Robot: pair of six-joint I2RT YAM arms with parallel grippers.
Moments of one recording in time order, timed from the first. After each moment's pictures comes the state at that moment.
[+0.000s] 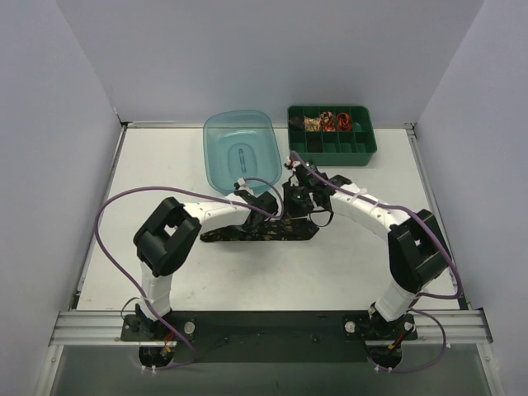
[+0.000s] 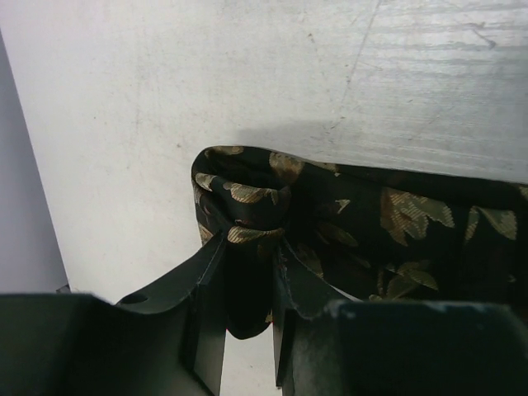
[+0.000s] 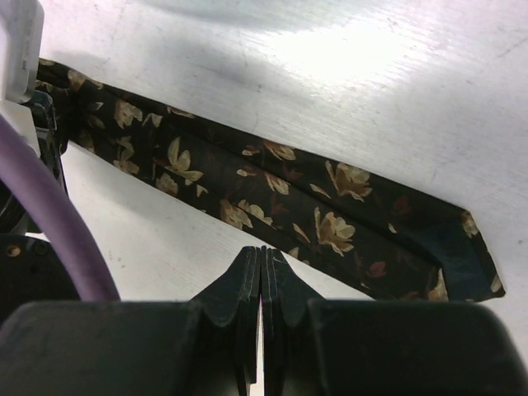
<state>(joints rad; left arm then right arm) -0.82 1.95 1.30 -0.97 -0.84 -0.67 0.58 1.67 1.15 -0.44 -0.19 0.39</state>
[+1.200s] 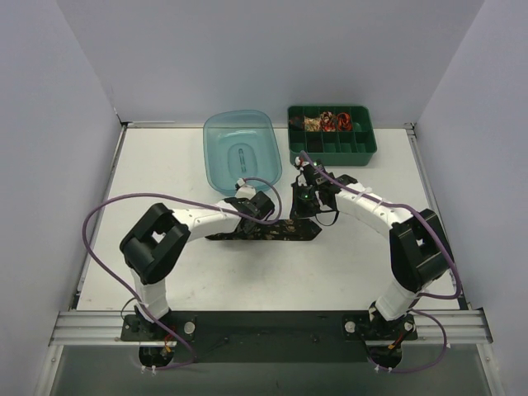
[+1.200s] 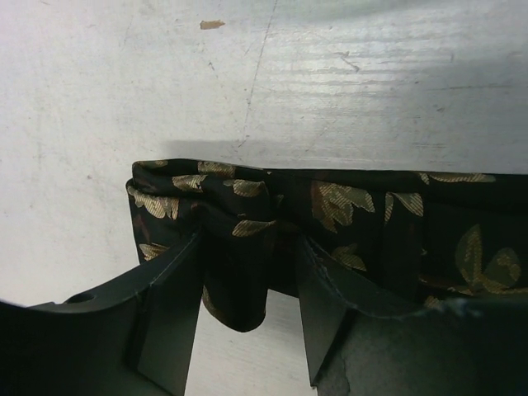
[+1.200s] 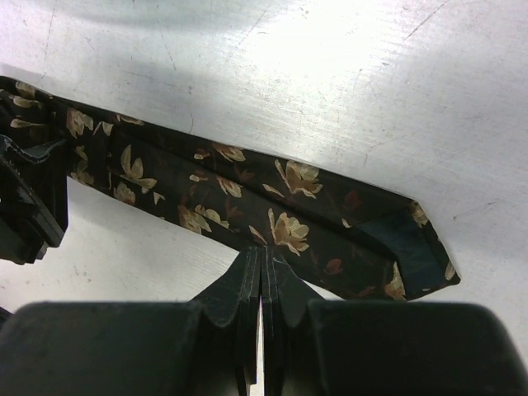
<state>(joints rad) -0.82 1.86 1.15 -0.64 -0.69 -0.59 0.52 1.66 1.11 -0.46 -0.15 0.39</state>
